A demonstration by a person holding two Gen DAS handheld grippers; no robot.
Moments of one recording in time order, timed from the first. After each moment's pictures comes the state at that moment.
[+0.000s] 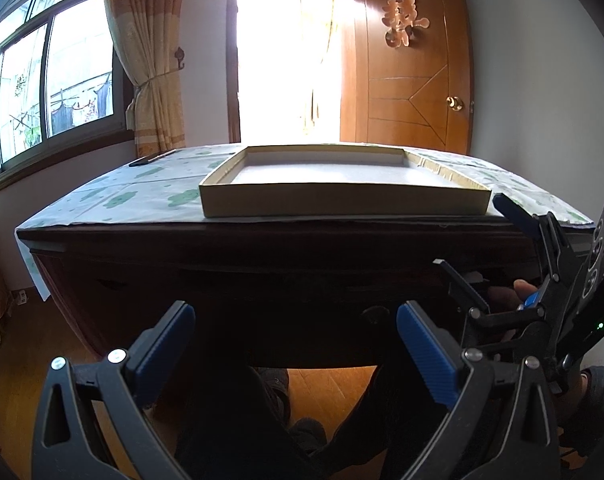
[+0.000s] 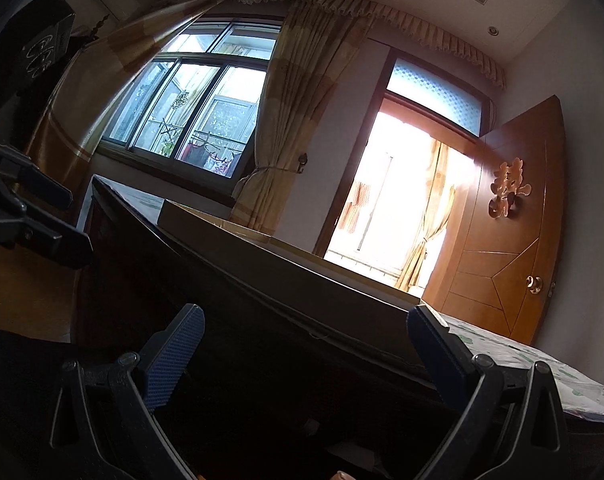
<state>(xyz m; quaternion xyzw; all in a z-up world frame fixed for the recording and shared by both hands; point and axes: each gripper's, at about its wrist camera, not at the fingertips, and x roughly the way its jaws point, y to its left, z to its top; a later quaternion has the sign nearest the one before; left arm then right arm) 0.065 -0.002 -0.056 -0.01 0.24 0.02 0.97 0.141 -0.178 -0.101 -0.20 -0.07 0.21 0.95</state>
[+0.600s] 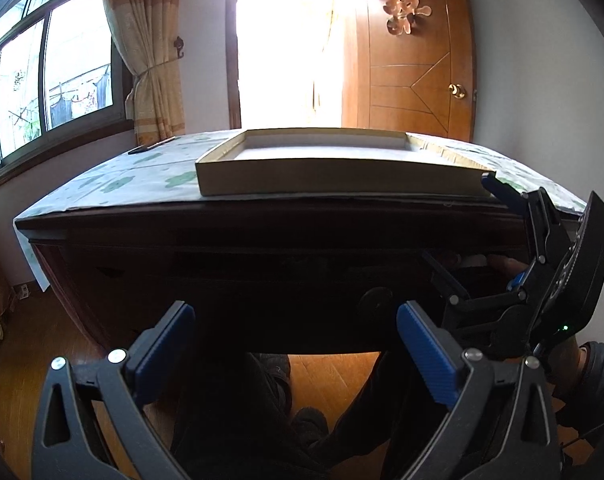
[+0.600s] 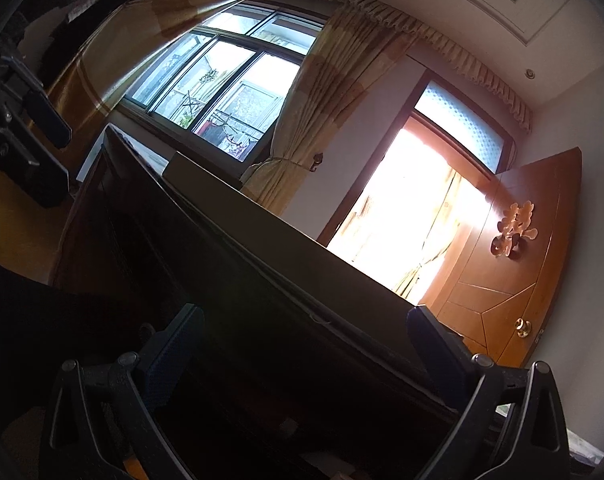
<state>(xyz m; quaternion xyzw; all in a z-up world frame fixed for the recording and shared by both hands) 0.063 -0.006 -0.067 -0.01 0.26 0.02 0.96 0.156 -0.170 -0.121 -0.30 -0.09 0.20 0.93</state>
